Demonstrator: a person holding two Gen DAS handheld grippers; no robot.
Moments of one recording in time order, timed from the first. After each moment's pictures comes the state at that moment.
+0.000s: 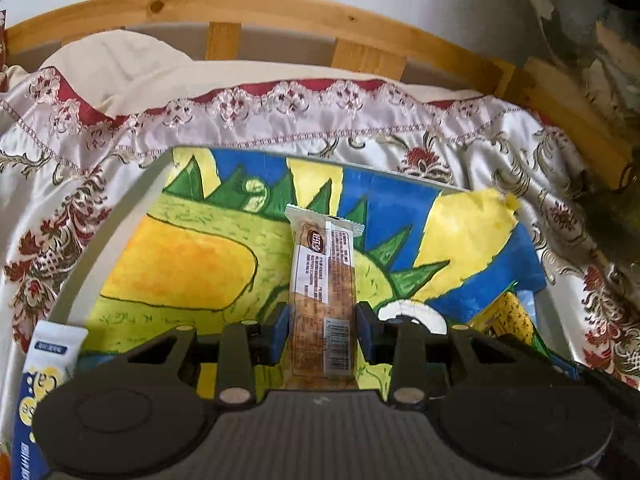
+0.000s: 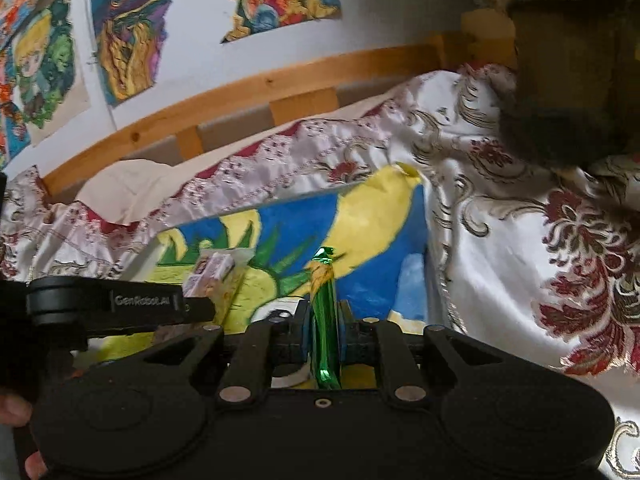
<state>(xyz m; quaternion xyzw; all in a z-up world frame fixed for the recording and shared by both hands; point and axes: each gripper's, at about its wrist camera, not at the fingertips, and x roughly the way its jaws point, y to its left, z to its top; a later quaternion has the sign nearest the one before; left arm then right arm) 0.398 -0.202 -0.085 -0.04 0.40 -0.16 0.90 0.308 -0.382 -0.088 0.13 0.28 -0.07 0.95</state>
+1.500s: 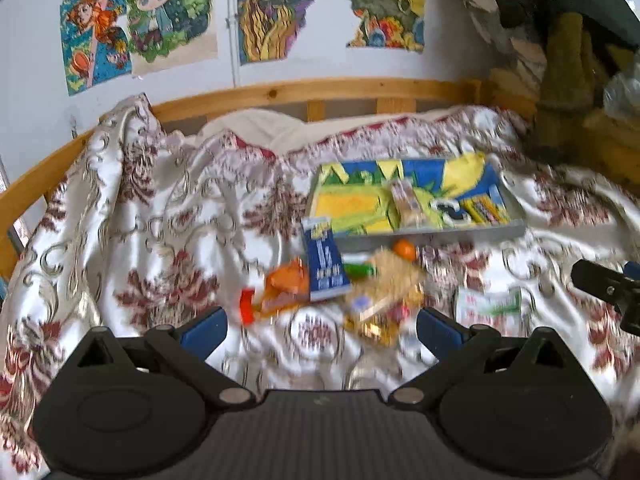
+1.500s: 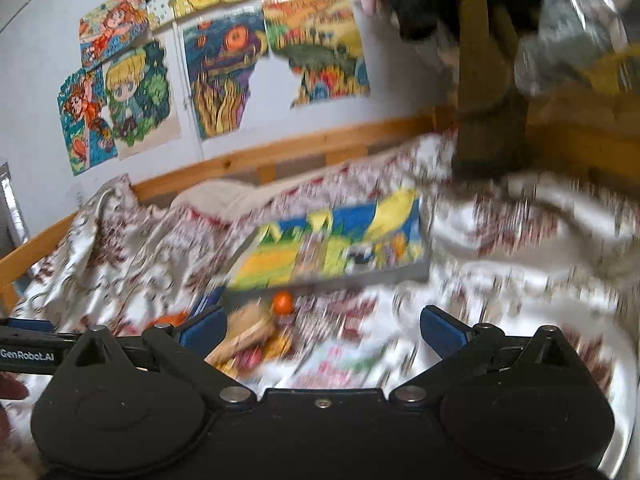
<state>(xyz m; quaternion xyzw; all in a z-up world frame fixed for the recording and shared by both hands) 0.105 -0.011 0.016 0.07 0.32 -0.12 0.94 0.027 -0.262 -0.007 0.13 0.22 -0.06 0.96</state>
